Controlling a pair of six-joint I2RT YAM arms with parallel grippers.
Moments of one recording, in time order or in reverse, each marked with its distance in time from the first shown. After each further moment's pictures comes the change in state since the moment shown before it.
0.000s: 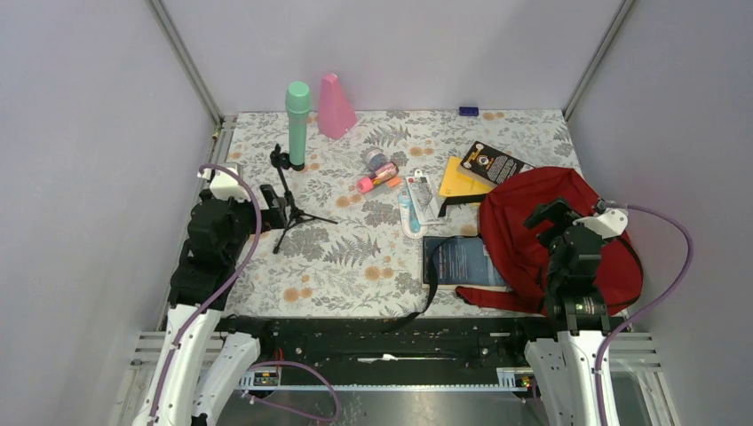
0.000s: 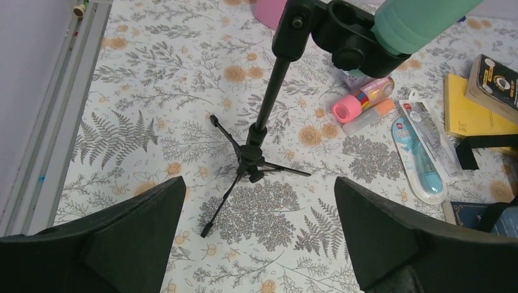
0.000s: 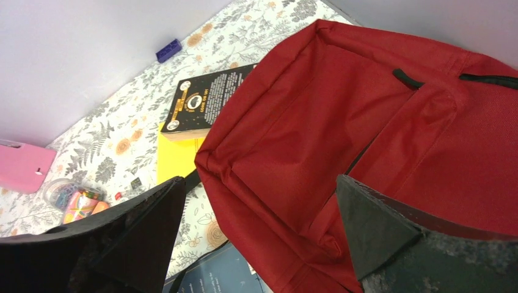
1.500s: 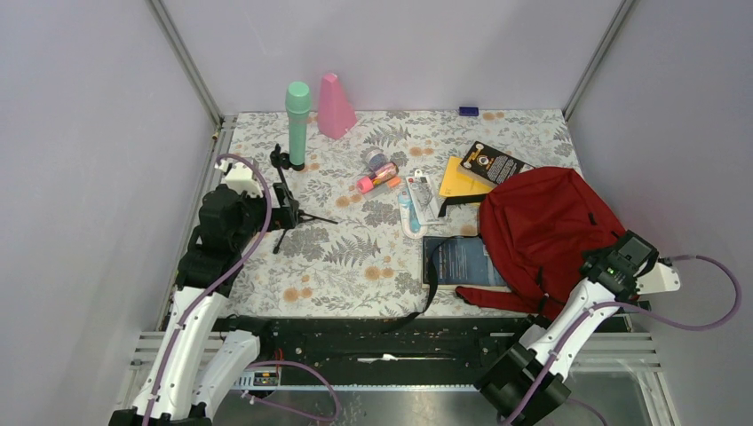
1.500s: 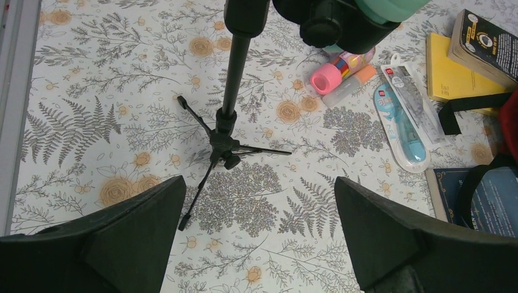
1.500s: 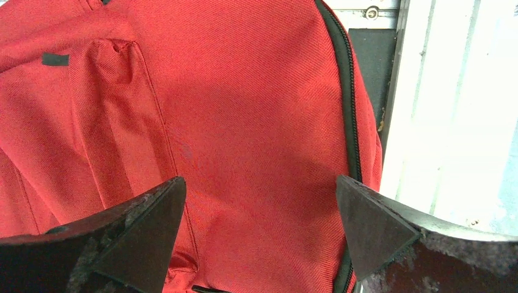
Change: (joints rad) left arm -0.008 0.102 0.010 -0.003 0.105 -0.004; right arm -0.808 0.333 0.051 -0.352 -0.109 0.179
